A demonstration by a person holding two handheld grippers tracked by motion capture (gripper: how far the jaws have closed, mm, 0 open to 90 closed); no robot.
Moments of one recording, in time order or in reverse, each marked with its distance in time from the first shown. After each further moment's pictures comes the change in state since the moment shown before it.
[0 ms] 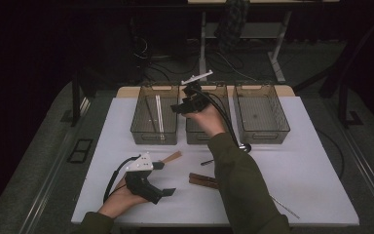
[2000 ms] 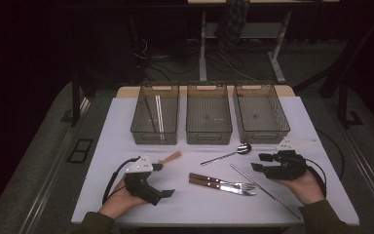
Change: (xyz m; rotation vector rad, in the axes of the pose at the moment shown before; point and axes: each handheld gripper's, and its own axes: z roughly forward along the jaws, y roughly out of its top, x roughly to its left) left arm -0.002 -0.003 -0.002 0.020 0.019 -0.001; right arm -0.041 -0.226 -0.186 0.011 -0.027 -0.003
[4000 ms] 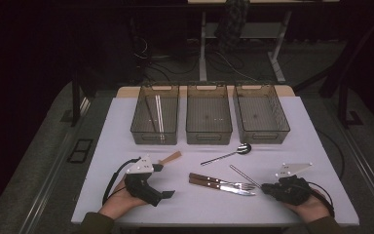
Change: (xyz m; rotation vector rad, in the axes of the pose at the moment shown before) left arm -0.001 0.000 0.001 0.013 0.001 0.005; right arm 0.013 -0.057 0.003 0.197 -0.007 -0.067
